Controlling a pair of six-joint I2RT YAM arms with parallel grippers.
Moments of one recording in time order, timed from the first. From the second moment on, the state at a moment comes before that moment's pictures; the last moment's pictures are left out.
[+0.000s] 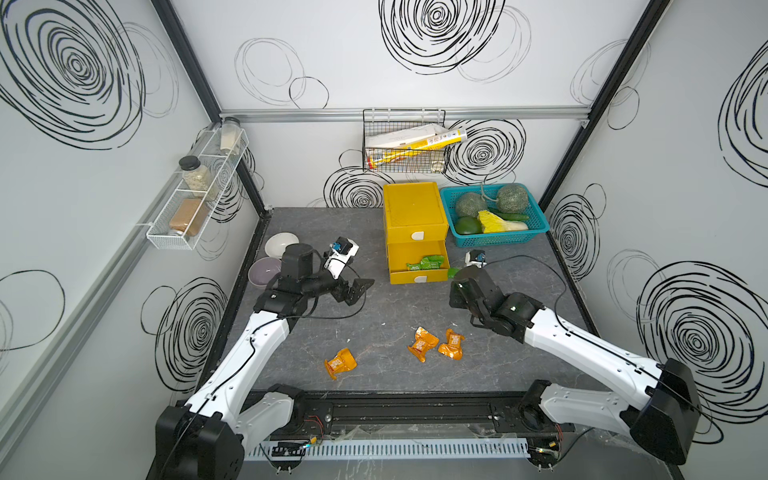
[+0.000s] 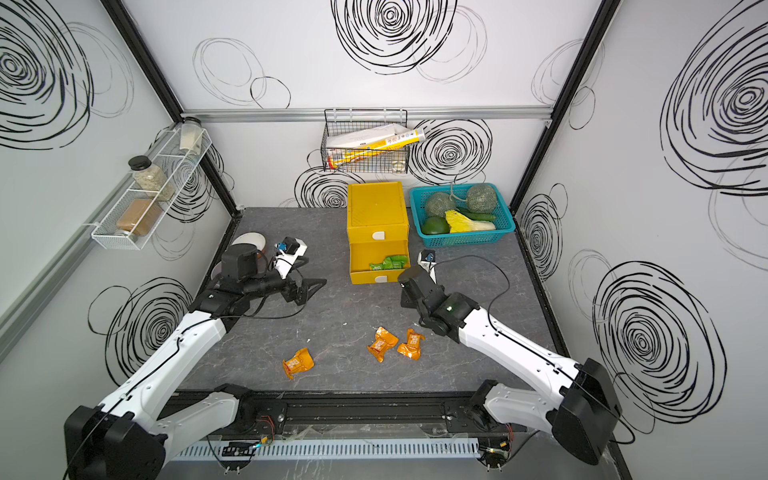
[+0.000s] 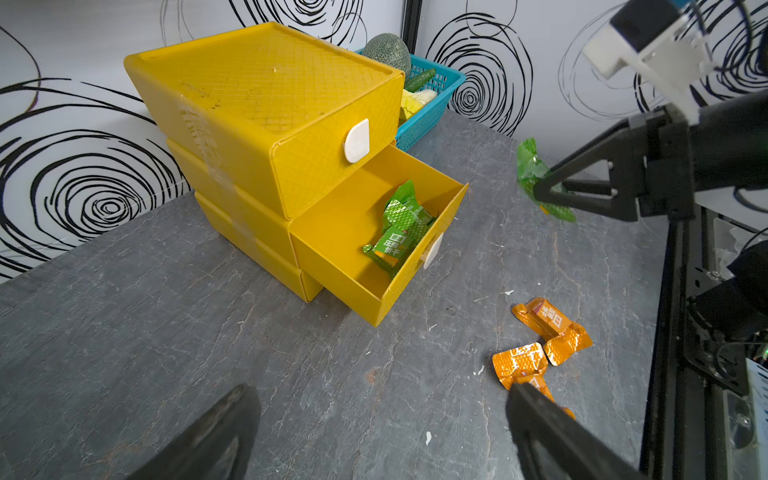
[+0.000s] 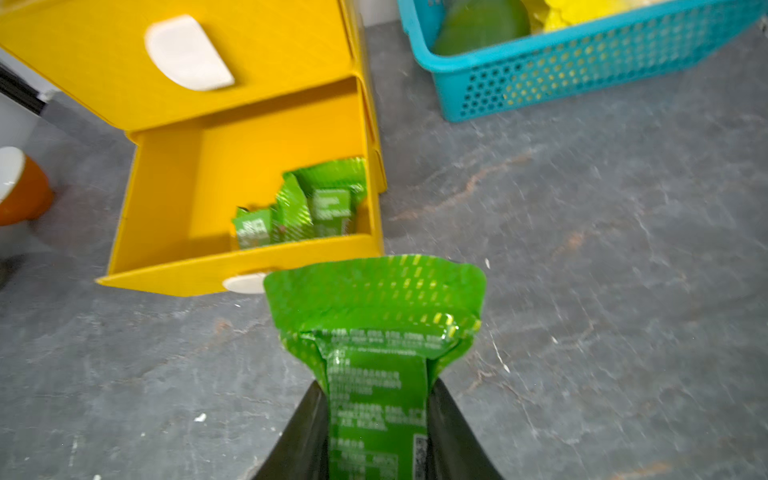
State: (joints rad) left arm -0.18 1.07 0.84 -0.29 0.65 0.24; right arm 0.80 1.19 0.93 -0.51 0.46 0.69
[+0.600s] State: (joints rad) left arm -0.18 1.06 0.84 -0.29 0.64 0.24; right arm 0.76 1.67 1.40 -0.42 0.29 0.53
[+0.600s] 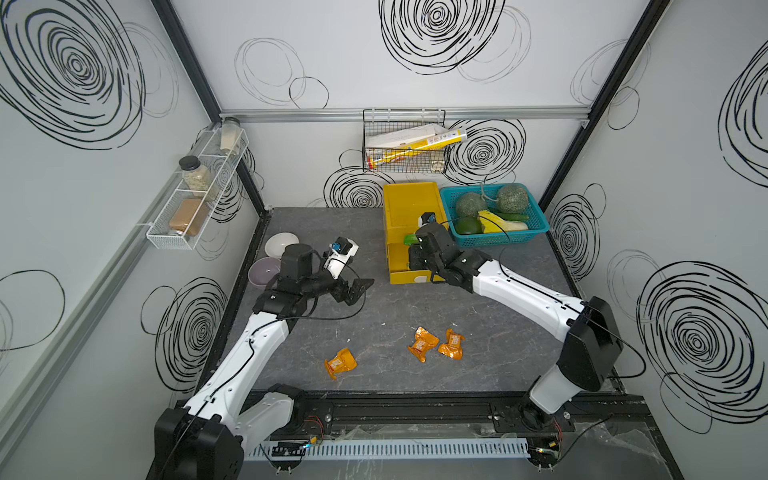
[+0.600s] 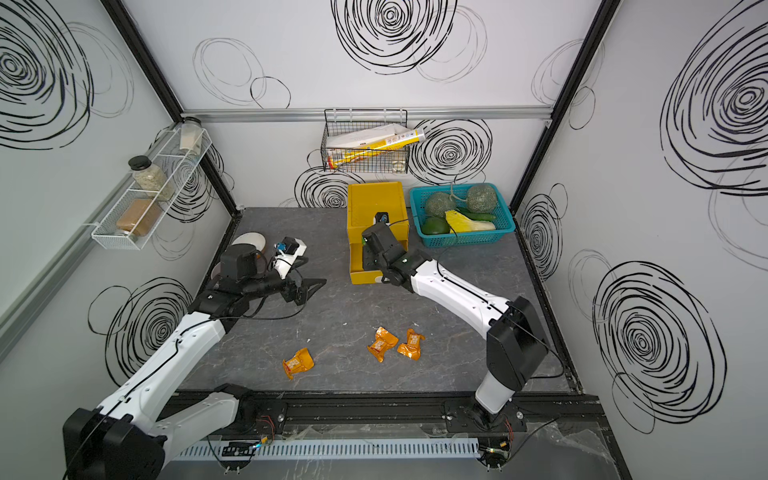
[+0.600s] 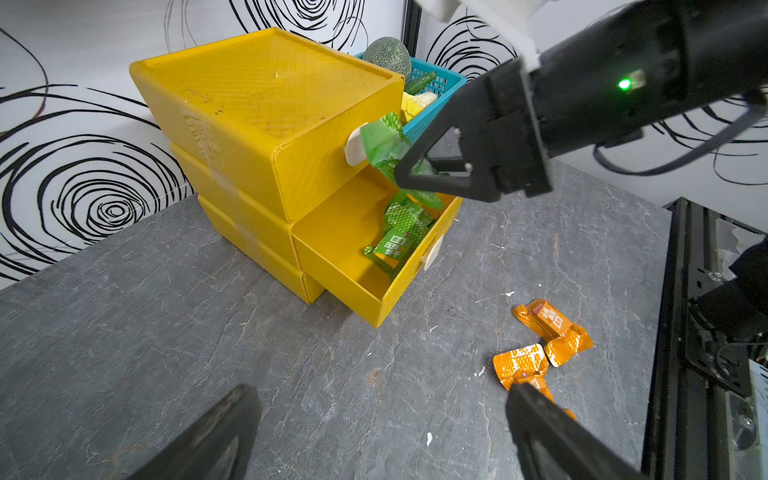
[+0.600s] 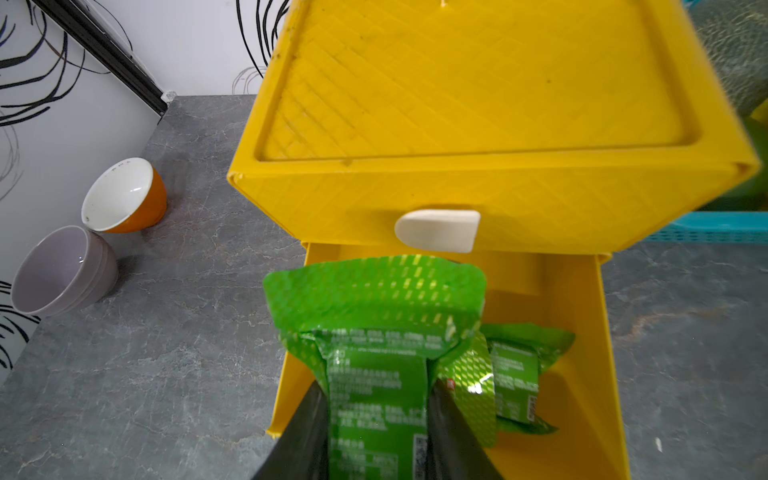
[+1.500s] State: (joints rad) left arm -0.24 1.09 0.94 -0.32 0.52 0.20; right arm 0.75 1.60 1.38 -0.44 0.22 0.54
